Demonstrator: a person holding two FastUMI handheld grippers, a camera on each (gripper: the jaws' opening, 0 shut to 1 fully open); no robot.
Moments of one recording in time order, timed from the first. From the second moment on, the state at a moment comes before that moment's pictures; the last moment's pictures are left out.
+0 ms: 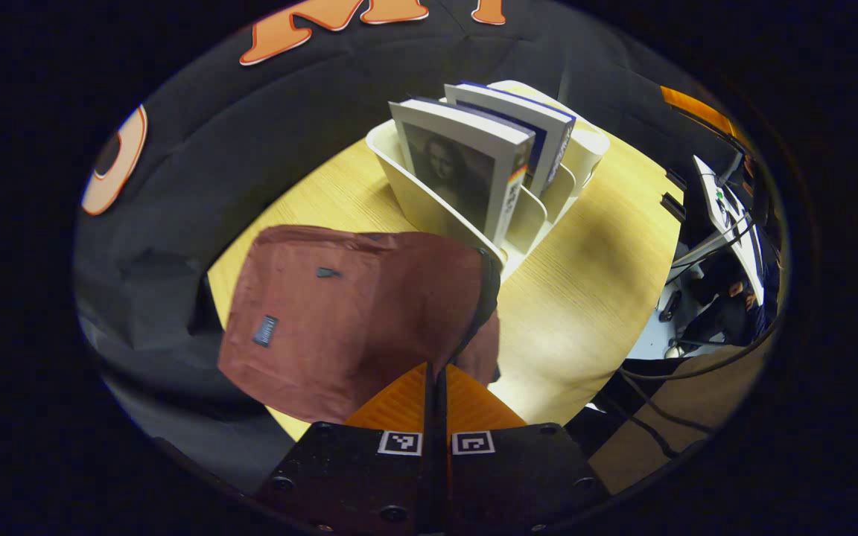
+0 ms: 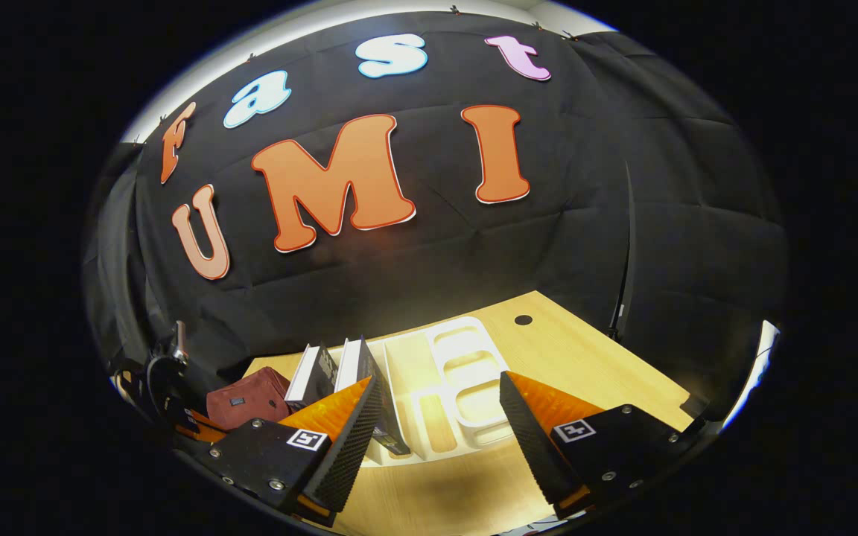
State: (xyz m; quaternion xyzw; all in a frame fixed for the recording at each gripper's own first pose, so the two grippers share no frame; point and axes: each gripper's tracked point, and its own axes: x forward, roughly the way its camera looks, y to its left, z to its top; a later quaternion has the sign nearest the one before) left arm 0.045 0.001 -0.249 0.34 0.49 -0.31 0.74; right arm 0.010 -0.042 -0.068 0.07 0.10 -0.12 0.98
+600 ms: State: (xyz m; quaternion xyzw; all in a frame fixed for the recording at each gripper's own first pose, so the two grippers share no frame) left arm 0.156 0.045 -0.153 0.39 0.38 -0.32 0.77; right arm 0.004 0.033 -0.073 0.05 0.12 -0.14 0.98
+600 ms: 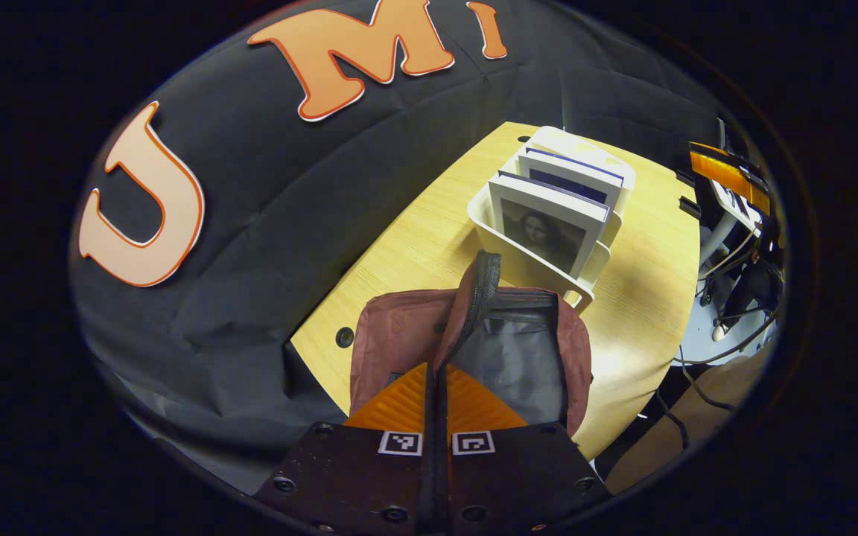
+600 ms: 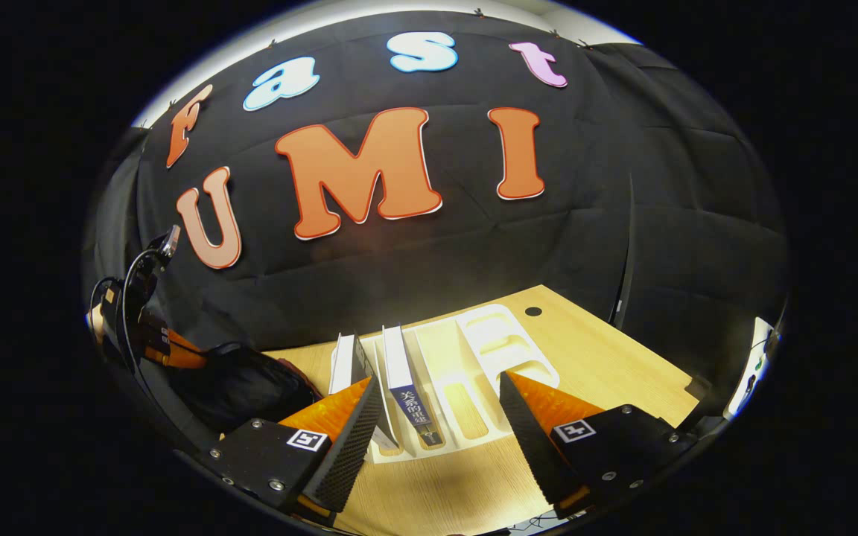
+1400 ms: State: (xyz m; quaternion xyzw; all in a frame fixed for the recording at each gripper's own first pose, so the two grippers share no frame) left arm 0.151 0.055 -0.175 0.32 0.39 -0.35 0.79; right arm 0.128 0.154 -0.021 -0.06 0.36 0.03 0.93
